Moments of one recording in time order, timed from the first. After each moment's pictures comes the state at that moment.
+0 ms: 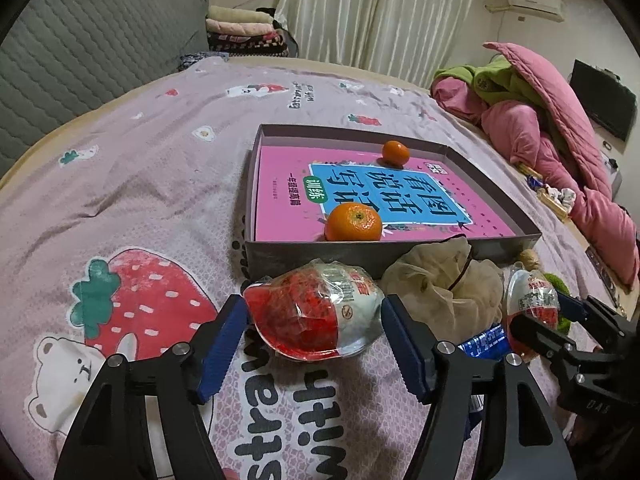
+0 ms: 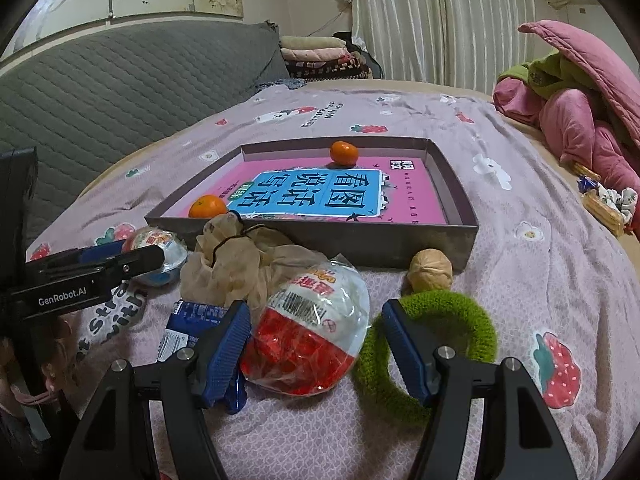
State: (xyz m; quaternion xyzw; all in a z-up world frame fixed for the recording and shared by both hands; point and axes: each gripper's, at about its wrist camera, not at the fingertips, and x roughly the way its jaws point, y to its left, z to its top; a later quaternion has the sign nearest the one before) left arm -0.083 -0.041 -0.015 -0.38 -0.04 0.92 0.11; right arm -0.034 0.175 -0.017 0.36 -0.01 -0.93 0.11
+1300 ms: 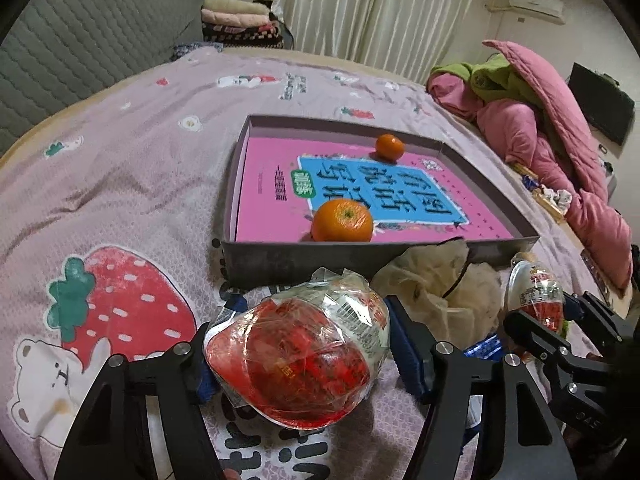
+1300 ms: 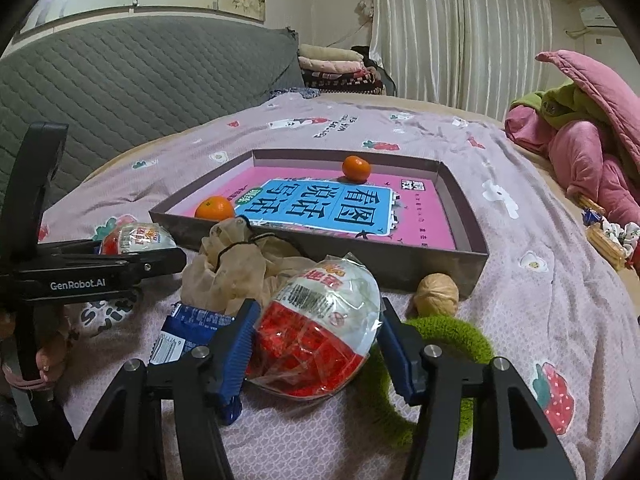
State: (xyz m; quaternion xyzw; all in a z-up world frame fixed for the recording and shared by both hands) left arm -0.094 -0.034 -0.020 -0.39 -0.05 0.91 0.13; right arm -0.036 0.167 -0.016 0.33 0.03 -0.94 0.12
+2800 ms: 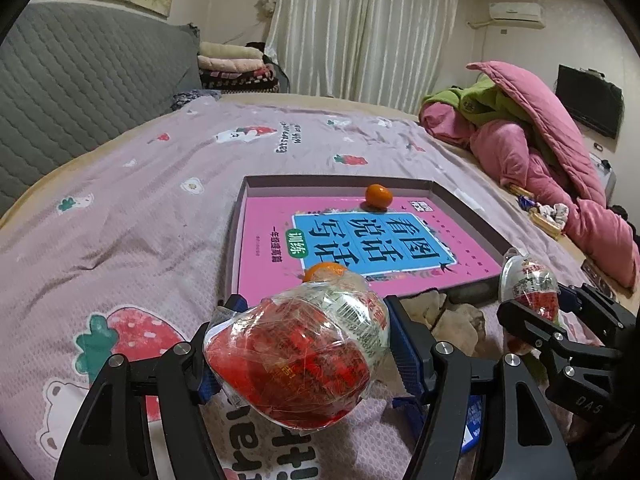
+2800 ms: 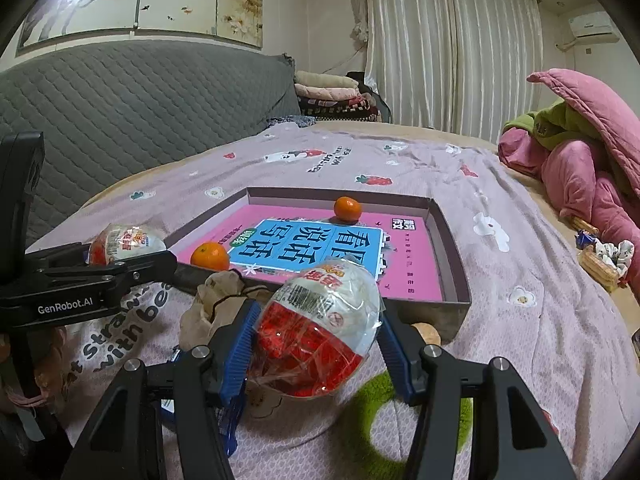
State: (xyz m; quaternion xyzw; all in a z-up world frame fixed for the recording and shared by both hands) left arm -0.088 -0.027 0.011 -0.32 -0.02 0.94 0.12; right arm -0.044 0.173 0.004 0.28 0.02 -0.95 0.12
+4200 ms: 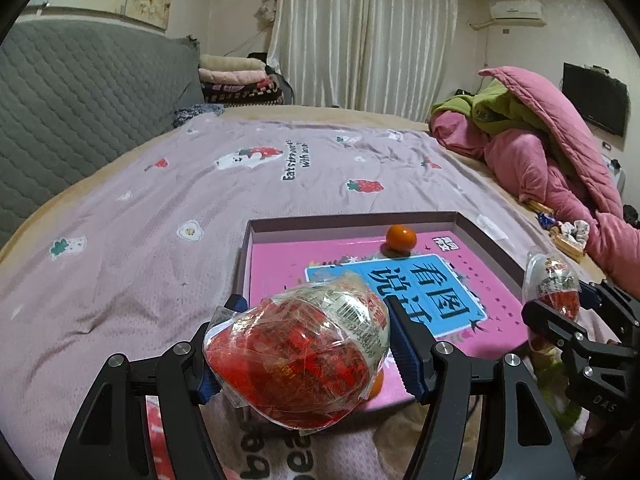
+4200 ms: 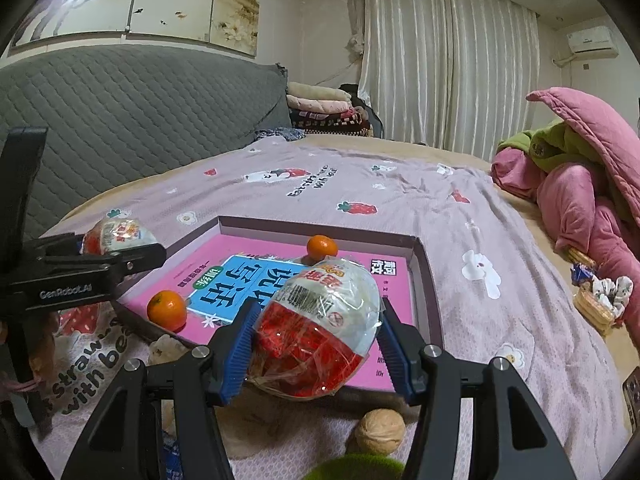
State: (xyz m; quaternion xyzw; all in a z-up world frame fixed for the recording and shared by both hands) left arm -0.153 -0.023 0.026 -0.30 -0.01 0.95 0.11; right arm -0.092 0.184 0.021 0.26 0.04 -0.96 0.10
